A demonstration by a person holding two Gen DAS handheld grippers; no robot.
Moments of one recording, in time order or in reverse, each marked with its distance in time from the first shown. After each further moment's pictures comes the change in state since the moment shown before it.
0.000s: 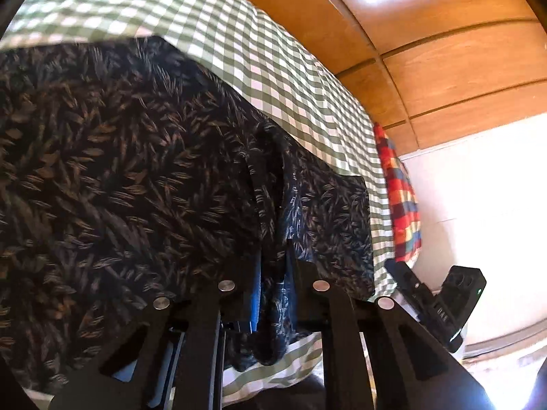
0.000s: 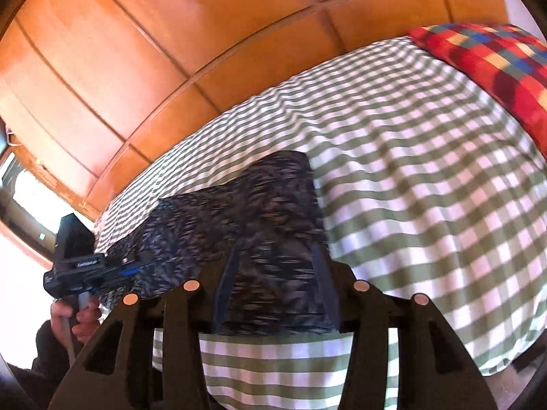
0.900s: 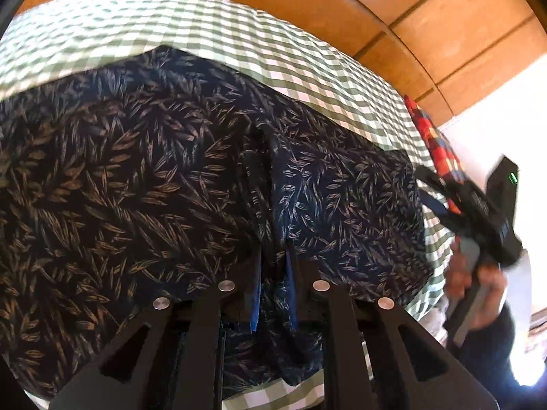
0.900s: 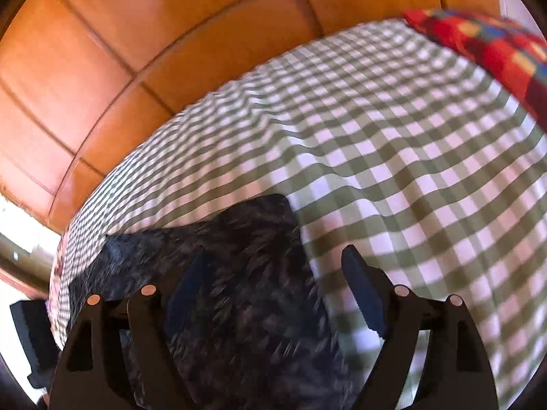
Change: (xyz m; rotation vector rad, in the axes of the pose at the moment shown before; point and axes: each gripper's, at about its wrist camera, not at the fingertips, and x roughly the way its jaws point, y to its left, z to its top) left arm 0.007 0.001 -0.024 0.186 -0.029 0.213; right arm 0.100 -0.007 0.058 0.080 0.055 -0.137
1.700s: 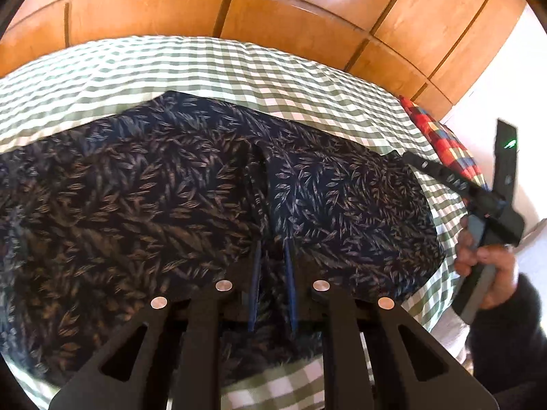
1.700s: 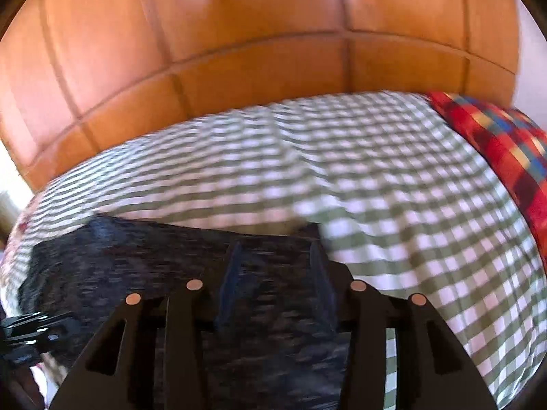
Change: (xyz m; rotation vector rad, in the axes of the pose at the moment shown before) left arm -0.029 -0.007 -0.020 0.129 -0.120 0.101; right arm -0.027 0.069 -0.025 -0.322 -0.160 -0.097
